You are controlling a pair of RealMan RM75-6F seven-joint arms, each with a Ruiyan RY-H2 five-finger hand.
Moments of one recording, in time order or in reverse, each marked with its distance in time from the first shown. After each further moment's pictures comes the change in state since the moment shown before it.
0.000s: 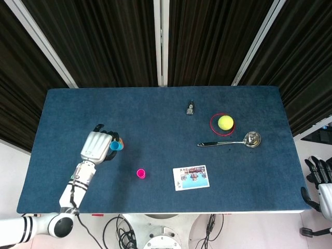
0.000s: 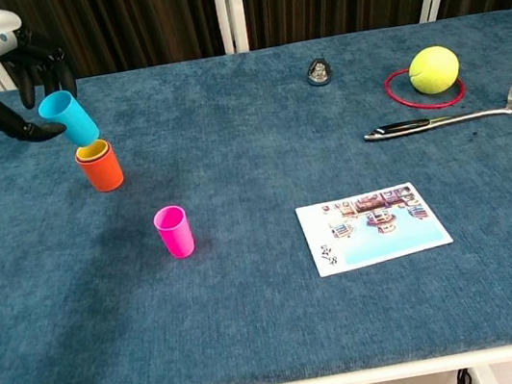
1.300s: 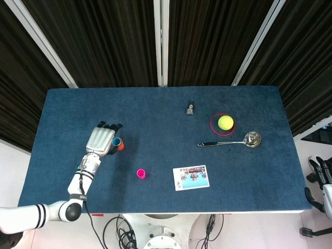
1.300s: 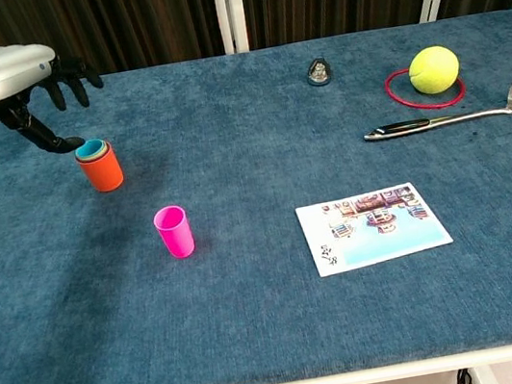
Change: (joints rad) left arm -0.075 -0.084 -0.007 0.192 -0.092 -0.101 -0.044; right arm -0.007 -0.003 0.005 0.023 0.016 0.002 0.025
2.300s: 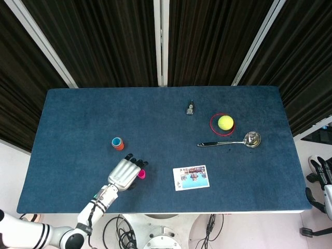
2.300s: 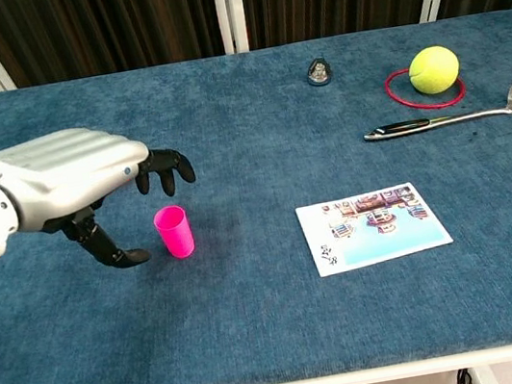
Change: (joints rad) left arm 0.014 -0.072 0.194 -0.232 0.151 0.031 0.202; right arm -0.003 0.001 0.000 0.009 -0.001 0.003 0.020
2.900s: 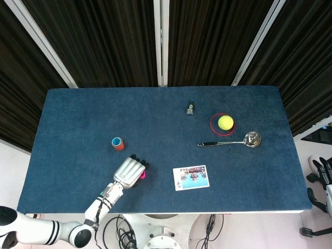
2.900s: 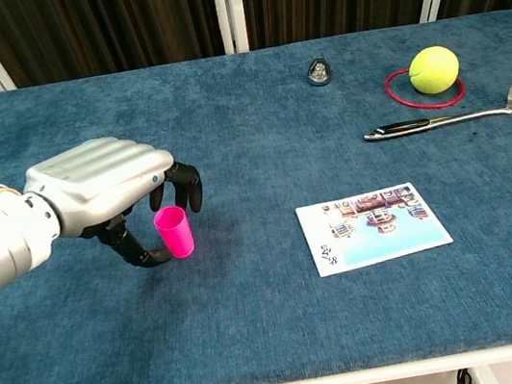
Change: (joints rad) left arm 0.001 -0.102 -0.020 0.165 0.057 -0.035 -0.061; right arm 0.000 -0.002 0.001 0.025 0.016 -0.015 0.026
